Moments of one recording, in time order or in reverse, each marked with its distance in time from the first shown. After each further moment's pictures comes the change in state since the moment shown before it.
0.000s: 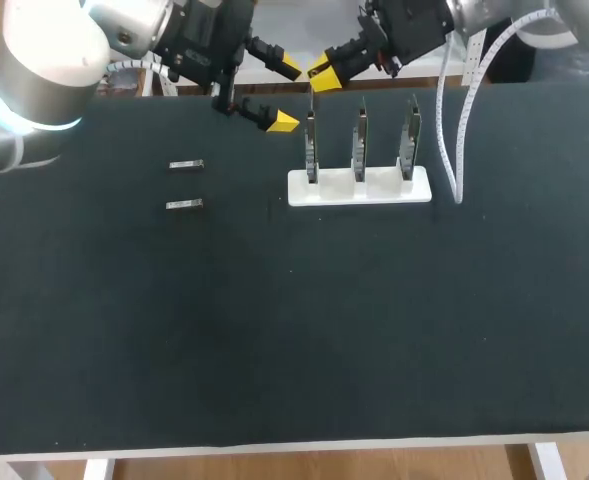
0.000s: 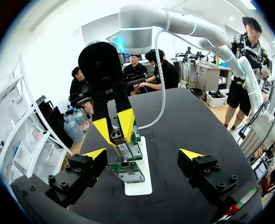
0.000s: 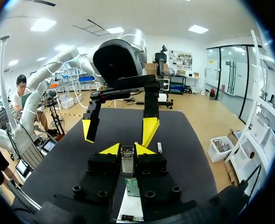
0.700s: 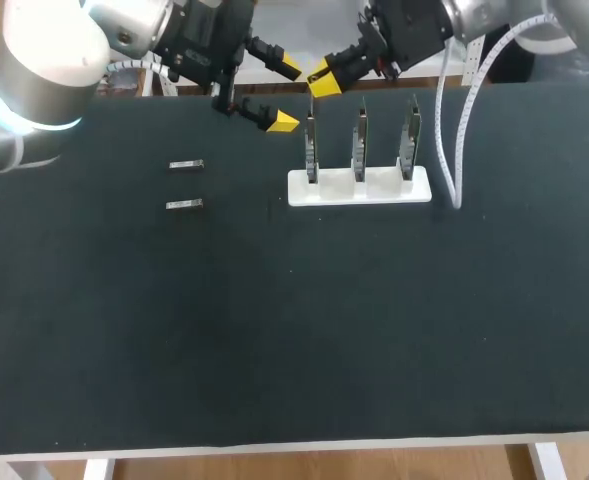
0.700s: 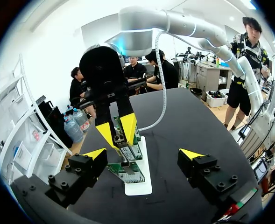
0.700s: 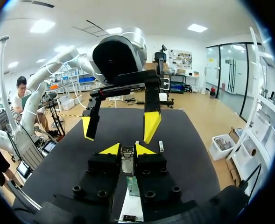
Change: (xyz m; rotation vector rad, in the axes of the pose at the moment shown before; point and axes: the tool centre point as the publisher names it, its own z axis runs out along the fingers) left arm 0.000 0.000 0.000 0.000 0.000 0.000; right arm 0.006 0.001 0.004 -0.003 -0.003 0.018
